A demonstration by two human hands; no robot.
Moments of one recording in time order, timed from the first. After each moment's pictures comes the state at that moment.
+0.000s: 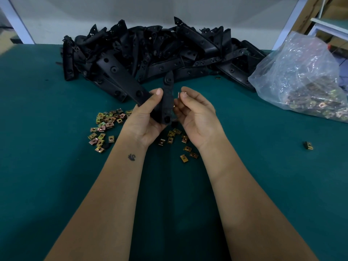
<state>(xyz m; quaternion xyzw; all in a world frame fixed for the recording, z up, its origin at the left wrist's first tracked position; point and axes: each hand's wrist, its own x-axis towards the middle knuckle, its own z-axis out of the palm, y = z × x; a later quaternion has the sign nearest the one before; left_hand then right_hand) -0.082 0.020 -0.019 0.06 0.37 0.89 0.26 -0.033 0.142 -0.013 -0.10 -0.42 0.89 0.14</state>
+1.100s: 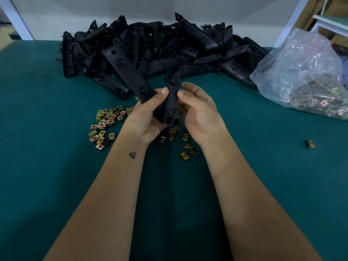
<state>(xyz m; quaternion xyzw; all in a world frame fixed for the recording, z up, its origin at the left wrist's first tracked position) -0.080 0.021 -0.017 0.06 0.41 0.87 0.26 -0.030 0.140 -0.004 -0.07 -0.48 0.87 0.13</state>
